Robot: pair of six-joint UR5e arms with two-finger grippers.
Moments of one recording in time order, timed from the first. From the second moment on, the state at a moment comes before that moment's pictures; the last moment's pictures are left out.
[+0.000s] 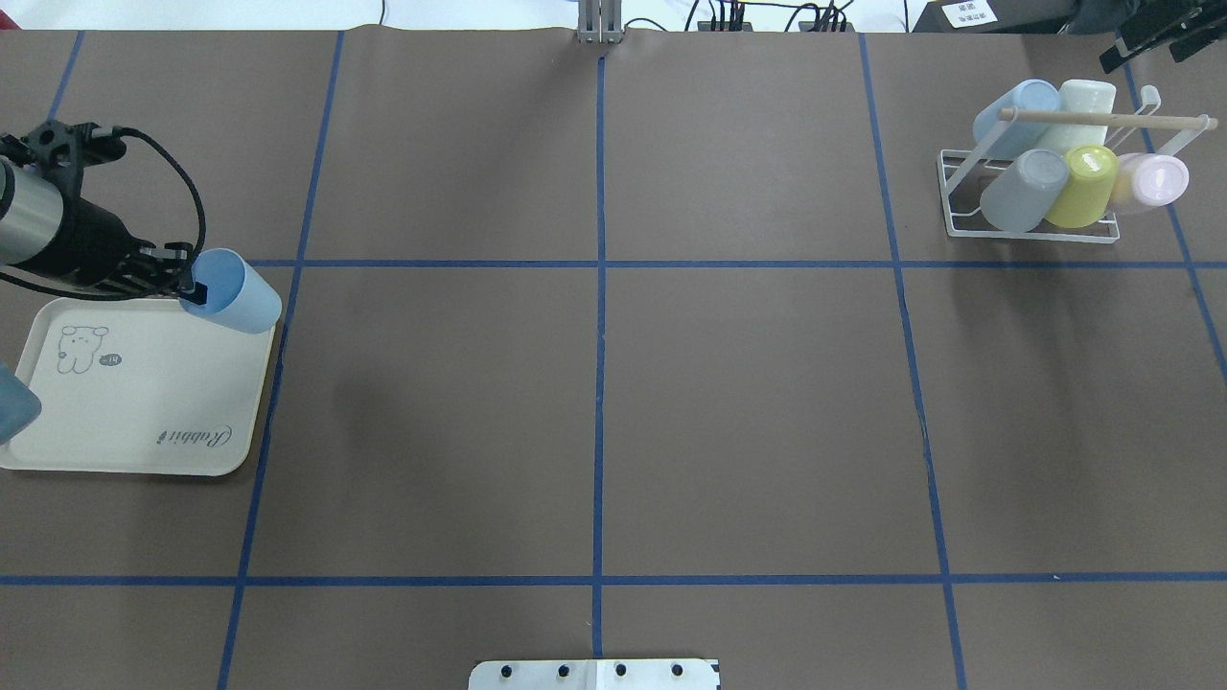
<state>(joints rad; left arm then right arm) -0.97 -1.72 -1.88 -1.96 -2.25 -1.08 1.40 -1.13 1.48 -1.45 2.44 0.25</state>
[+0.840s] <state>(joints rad) -0.92 -2.06 -1.93 -2.03 -2.25 -1.86 1.20 -1.14 1.87 -1.40 2.43 0.99</state>
